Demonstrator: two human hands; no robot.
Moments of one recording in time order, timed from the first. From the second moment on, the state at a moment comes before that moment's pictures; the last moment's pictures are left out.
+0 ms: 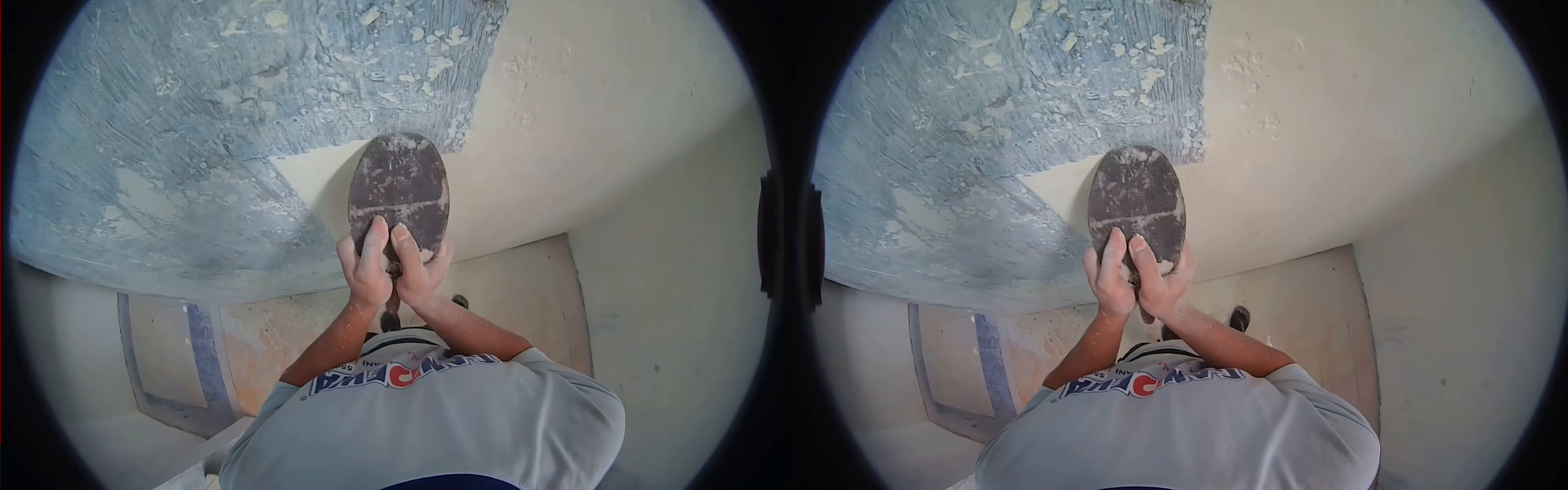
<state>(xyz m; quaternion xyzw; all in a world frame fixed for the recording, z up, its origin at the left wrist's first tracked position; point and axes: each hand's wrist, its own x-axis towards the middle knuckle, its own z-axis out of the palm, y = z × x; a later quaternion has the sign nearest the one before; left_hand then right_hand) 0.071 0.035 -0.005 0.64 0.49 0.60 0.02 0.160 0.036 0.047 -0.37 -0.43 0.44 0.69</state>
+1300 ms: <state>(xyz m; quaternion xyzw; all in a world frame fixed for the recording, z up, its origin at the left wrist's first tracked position) 0.076 0.045 0.027 0.38 0.41 0.70 0.44 0.151 0.040 0.036 -0.36 -0.42 0.44 0.71</state>
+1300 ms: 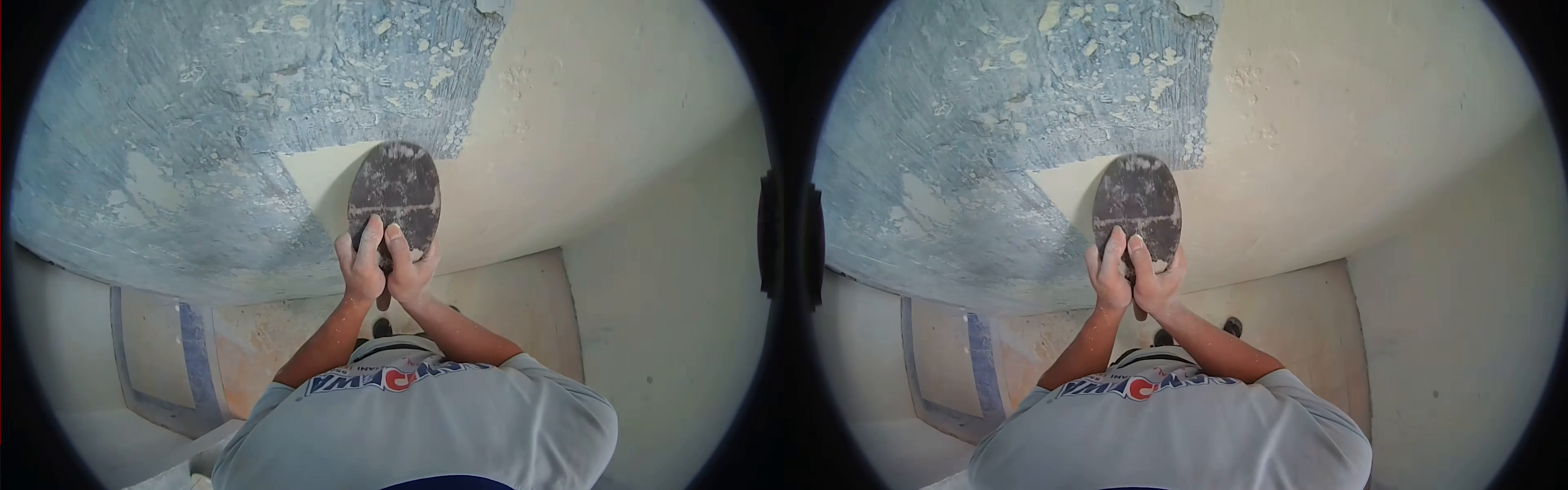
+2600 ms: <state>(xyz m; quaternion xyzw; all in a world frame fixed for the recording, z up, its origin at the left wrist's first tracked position) 0.095 0.033 0.018 0.35 0.43 0.72 0.42 0.165 0.034 0.009 -0.37 -0.41 0.46 0.70</state>
